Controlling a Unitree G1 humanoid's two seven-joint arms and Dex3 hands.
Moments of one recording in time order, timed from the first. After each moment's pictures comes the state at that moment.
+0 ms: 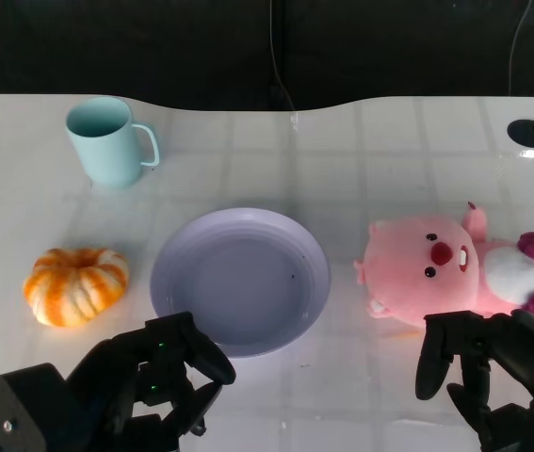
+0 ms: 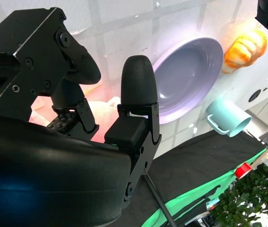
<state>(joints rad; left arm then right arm) 0.25 0.21 -0.09 -0.34 -0.12 0.13 -0.35 0.16 -0.34 0.12 -0.25 -0.31 -0.15 0.25</state>
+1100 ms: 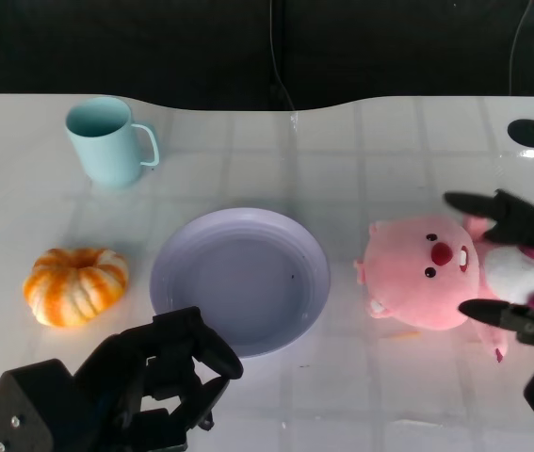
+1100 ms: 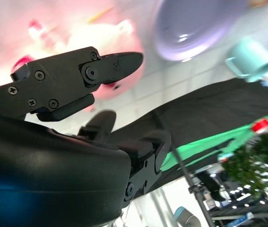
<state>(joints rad) 0.23 0.20 -0.10 -0.31 -0.11 0.12 -0.35 0.06 -0.41 0.01 -0.54 -0.46 0.20 0.30</state>
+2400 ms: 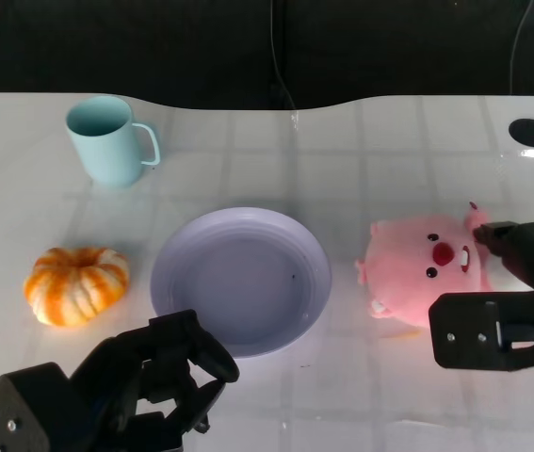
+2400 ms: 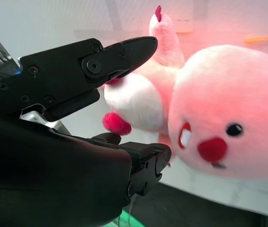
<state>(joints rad) 0.24 0.21 -0.10 -0.33 -0.11 0.12 -0.35 -0.35 -0.46 0.37 0.03 -1.05 0.36 0.55</state>
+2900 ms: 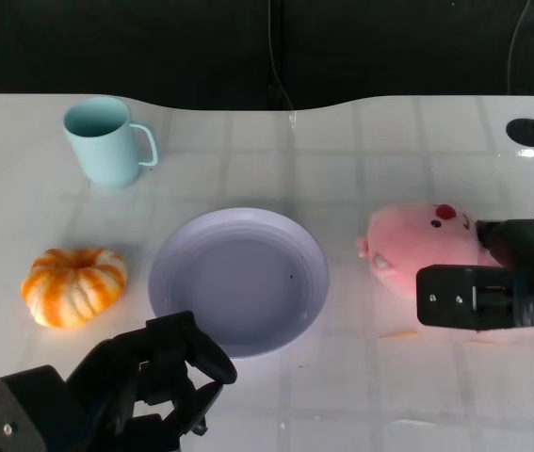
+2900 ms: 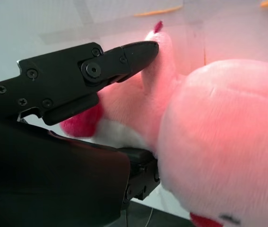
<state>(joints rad) 0.25 0.21 -0.09 -0.34 -0.11 0.12 -0.35 -0.58 -0.34 0.43 0.61 -0.92 0.27 0.31</state>
